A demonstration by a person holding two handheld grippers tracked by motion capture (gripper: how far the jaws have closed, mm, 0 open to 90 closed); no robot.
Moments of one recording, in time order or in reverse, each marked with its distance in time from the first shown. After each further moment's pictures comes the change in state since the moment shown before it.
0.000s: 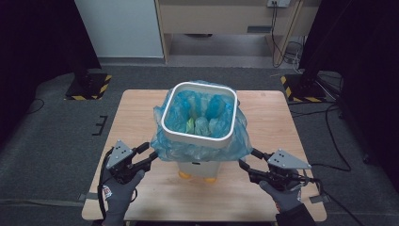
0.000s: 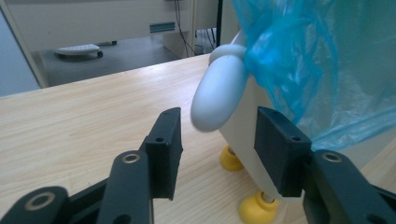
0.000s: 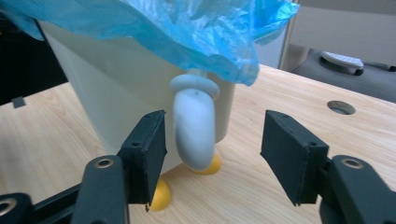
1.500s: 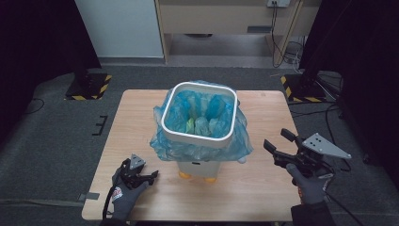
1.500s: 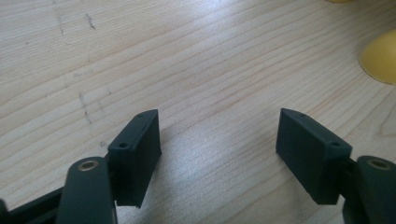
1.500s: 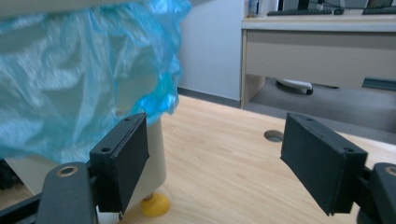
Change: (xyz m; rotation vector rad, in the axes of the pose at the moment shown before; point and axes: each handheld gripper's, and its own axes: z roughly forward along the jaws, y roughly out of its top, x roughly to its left) left arm 0.038 -0.104 0.061 0.427 0.074 0.029; right arm -0.048 0.038 -0.042 -0.148 -0.136 0.087
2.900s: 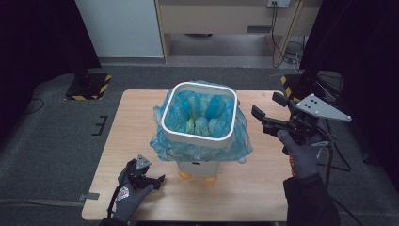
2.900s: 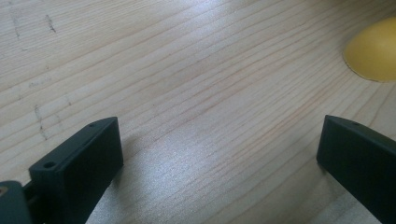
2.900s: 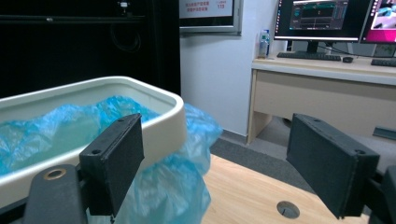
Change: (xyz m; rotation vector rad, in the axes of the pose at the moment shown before) left arm -0.010 0.002 0.011 0.020 -0.034 0.032; right arm 0.029 0.102 0.035 -0.096 0.041 -0.064
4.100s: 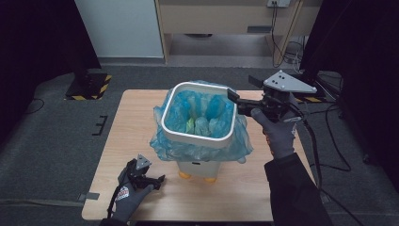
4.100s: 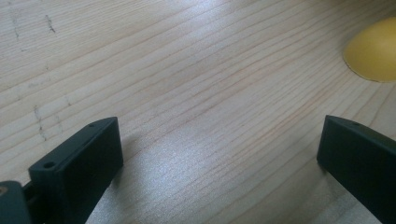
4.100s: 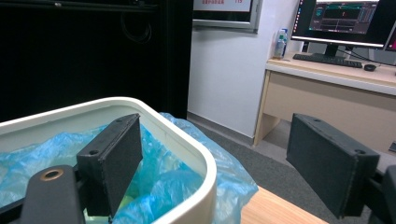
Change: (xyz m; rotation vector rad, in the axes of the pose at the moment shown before) left arm 0.000 0.000 0.000 -0.004 0.000 -0.004; right arm 0.020 0.029 0.062 0.036 0.046 -0.052
